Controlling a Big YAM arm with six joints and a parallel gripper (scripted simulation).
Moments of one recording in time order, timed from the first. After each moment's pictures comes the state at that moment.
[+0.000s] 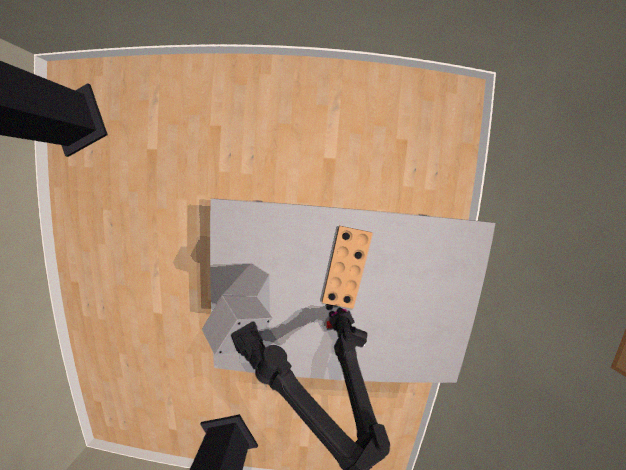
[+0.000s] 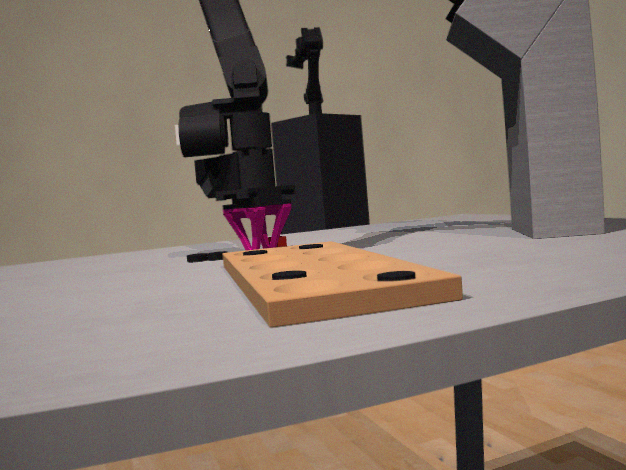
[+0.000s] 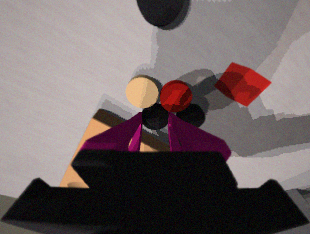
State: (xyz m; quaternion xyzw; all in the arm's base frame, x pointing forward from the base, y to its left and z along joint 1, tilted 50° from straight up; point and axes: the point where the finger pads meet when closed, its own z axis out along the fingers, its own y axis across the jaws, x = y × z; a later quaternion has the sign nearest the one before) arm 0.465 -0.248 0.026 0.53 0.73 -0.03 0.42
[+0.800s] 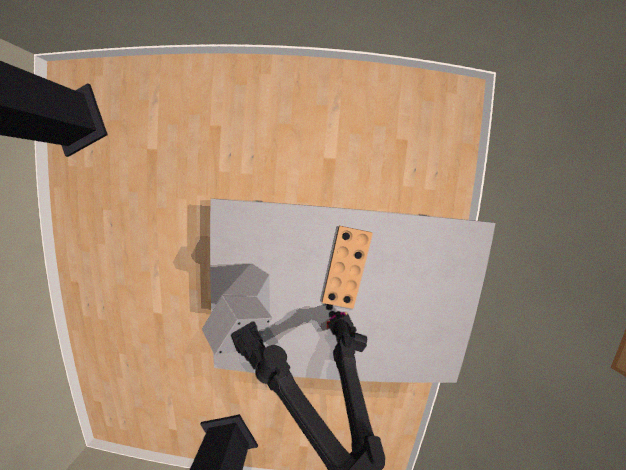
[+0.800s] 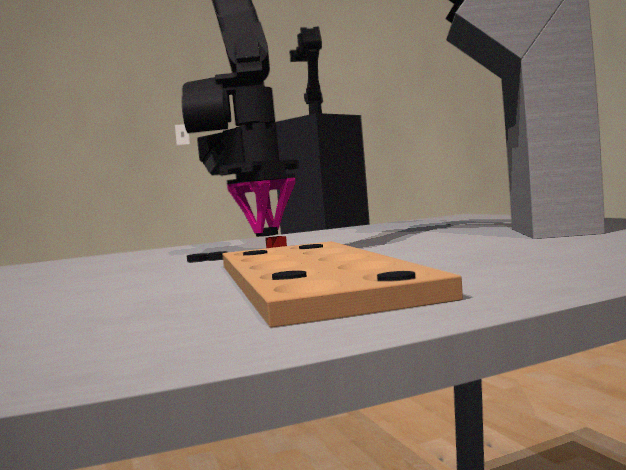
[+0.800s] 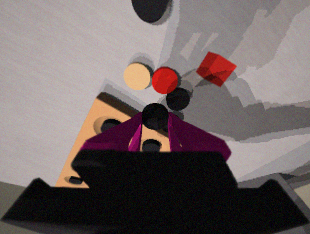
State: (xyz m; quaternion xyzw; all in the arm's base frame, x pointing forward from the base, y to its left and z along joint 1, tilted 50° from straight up) arm 0.437 -0.231 0.042 0.53 0.74 -0.04 0.41
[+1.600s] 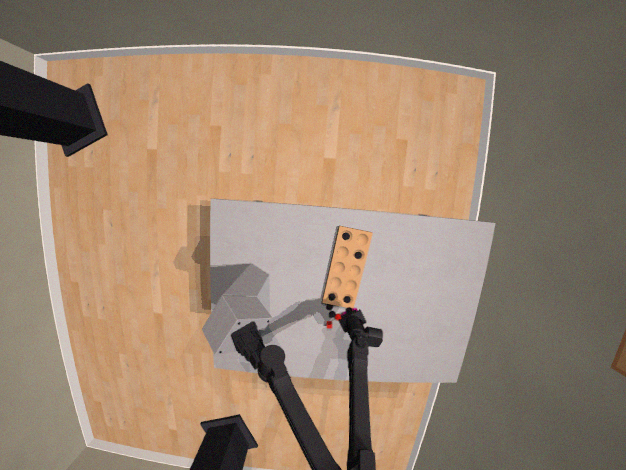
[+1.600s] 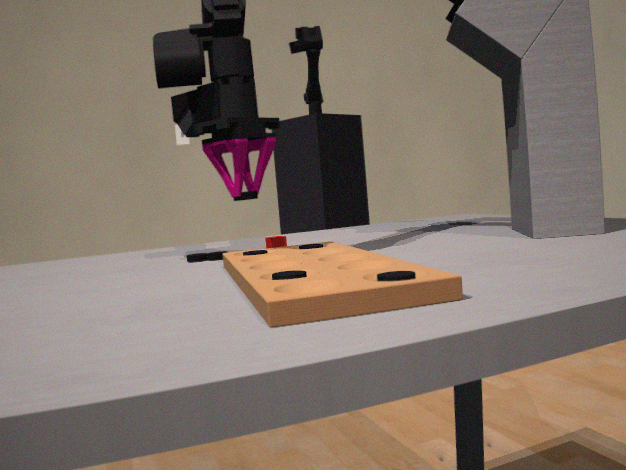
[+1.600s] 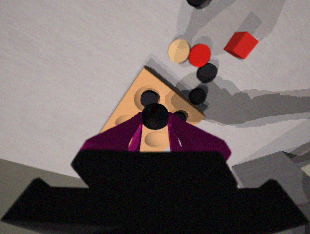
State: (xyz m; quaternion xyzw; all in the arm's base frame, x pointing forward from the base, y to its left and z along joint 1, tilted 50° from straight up) arm 0.451 -0.161 0.084 0.53 0.74 -0.05 0.41
